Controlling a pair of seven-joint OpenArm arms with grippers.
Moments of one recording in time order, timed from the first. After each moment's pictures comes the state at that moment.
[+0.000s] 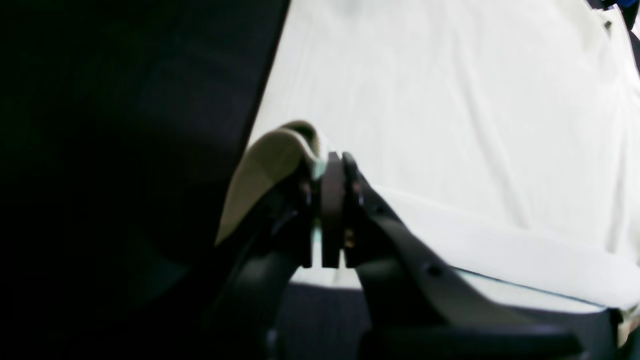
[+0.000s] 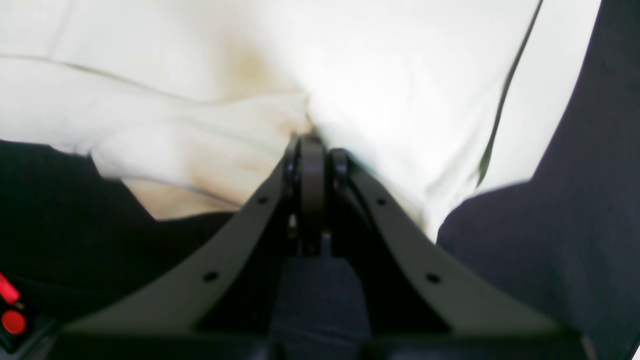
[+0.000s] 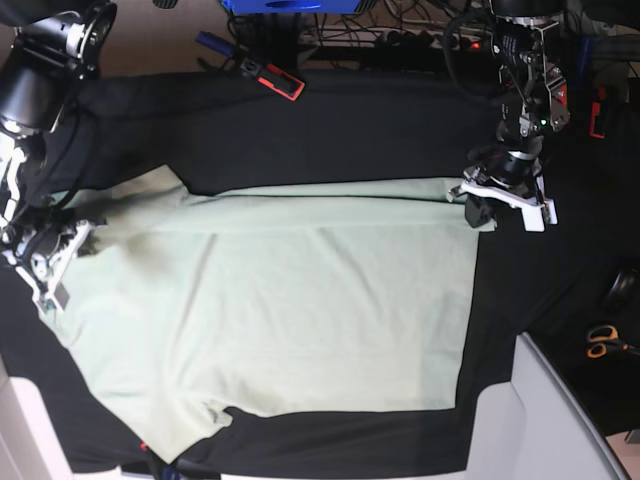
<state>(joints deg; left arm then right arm) 13.3 -10.1 -16.3 77.4 -33.3 -13.3 18.2 9.4 9.3 27.7 76.1 5.3 40.8 -64.6</state>
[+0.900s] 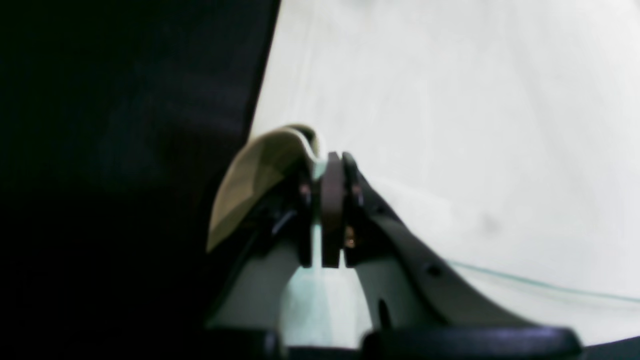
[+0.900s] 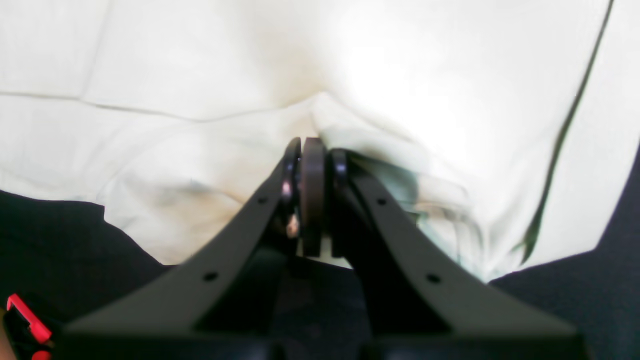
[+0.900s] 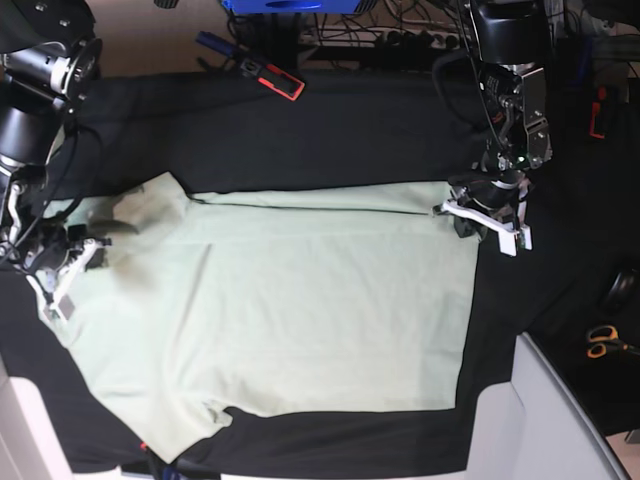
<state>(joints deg) 3.3 -8.1 -16.3 64.3 -19.2 -13.4 18.1 15.7 11.5 27.6 59.7 5.1 40.4 -55.6</state>
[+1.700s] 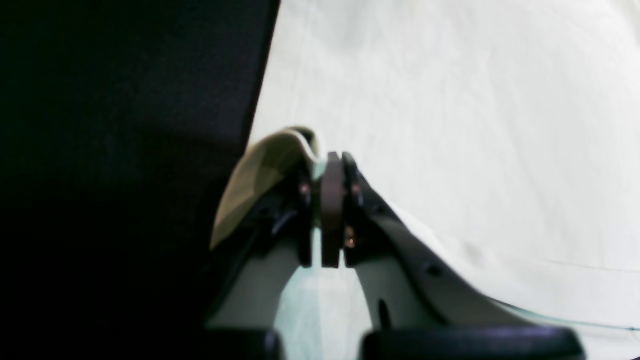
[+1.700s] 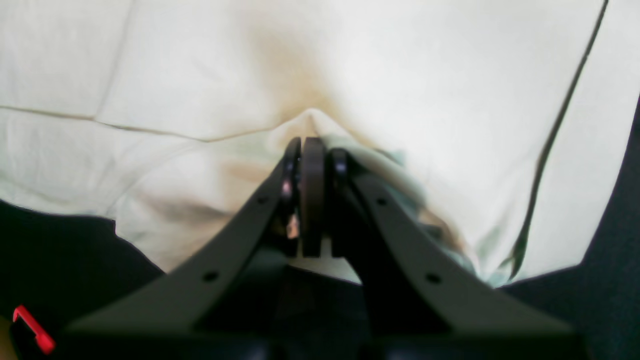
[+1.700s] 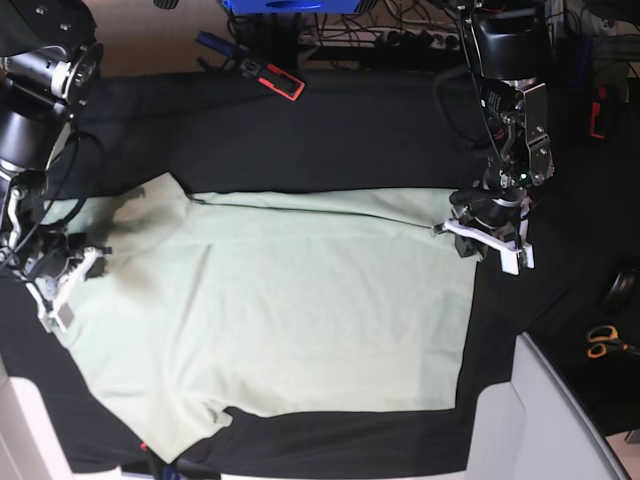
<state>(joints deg) 0.1 -8.1 -16.3 64.1 -19.2 -13.7 18.0 16.5 11.2 27.7 59.9 5.1 40.4 -53.9</state>
